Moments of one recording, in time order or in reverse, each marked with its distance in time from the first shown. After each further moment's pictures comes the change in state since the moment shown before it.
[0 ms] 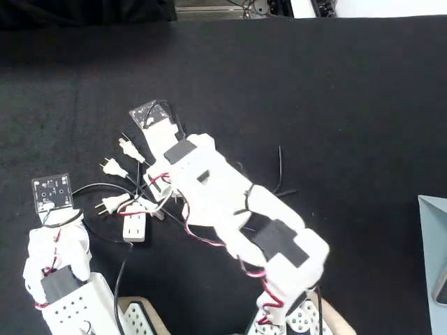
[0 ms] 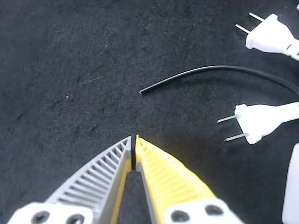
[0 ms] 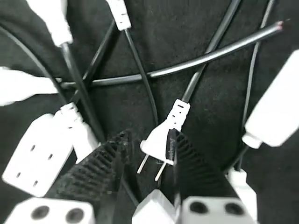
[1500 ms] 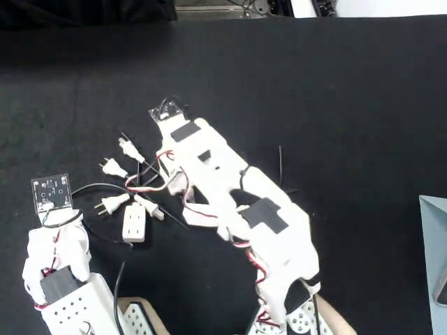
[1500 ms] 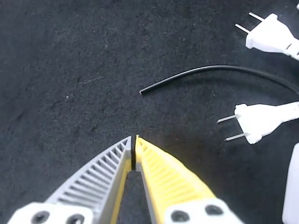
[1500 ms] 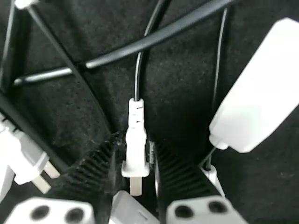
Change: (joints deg) left arm 0.0 0.0 0.0 0.0 -0.1; right arm 6.2 13.8 -13.8 13.0 1.8
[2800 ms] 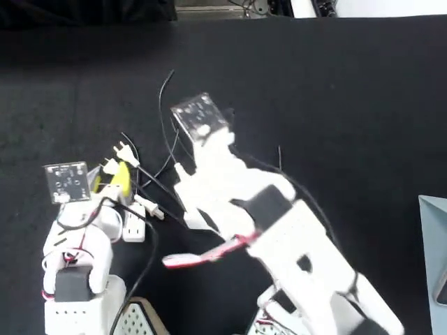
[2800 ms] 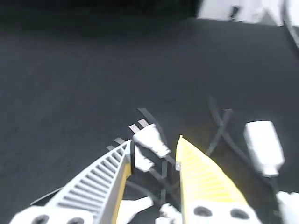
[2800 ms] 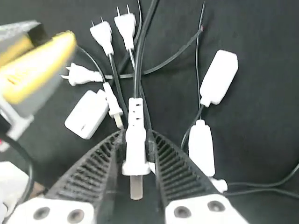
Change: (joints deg) left arm 29.3 0.0 -10.5 -12.1 24.3; right arm -4.5 -71.3 37.6 -4.7 0.0
